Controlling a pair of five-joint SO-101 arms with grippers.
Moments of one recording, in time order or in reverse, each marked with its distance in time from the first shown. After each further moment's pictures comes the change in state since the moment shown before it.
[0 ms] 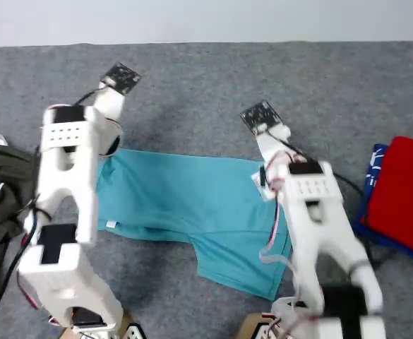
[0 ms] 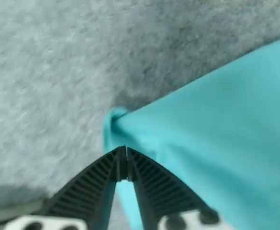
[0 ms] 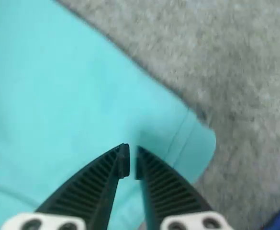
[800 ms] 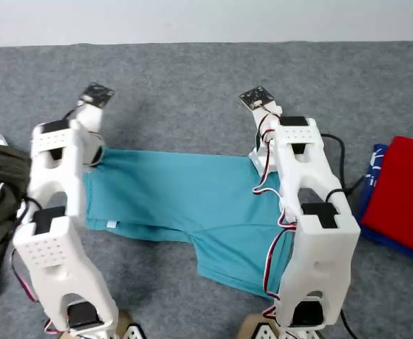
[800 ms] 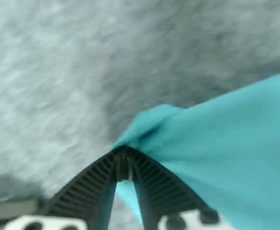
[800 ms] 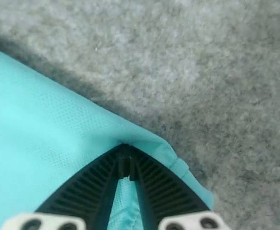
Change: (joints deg) left arm -10.3 13.2 -1.6 -8.6 0.7; right arm 2.4 40.9 -40.1 12.7 -0.4
